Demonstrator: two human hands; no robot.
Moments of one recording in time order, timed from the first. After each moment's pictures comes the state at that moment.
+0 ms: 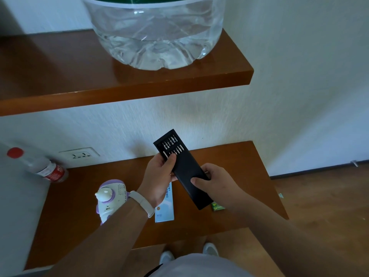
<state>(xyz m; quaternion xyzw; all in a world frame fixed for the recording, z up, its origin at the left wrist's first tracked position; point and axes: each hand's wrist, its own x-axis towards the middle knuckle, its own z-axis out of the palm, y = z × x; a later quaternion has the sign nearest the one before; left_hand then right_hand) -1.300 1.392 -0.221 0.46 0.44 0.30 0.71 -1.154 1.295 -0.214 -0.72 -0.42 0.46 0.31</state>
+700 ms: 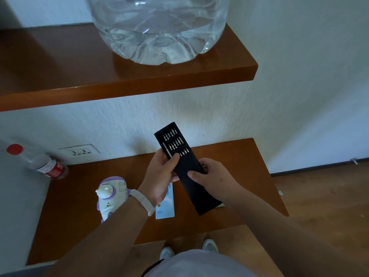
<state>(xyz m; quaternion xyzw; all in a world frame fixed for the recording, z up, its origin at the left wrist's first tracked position) -1.304 1.394 -0.228 0.44 0.41 0.30 0.74 -1.159 1.305 -0.210 -0.70 -0.40 0.48 0.35</state>
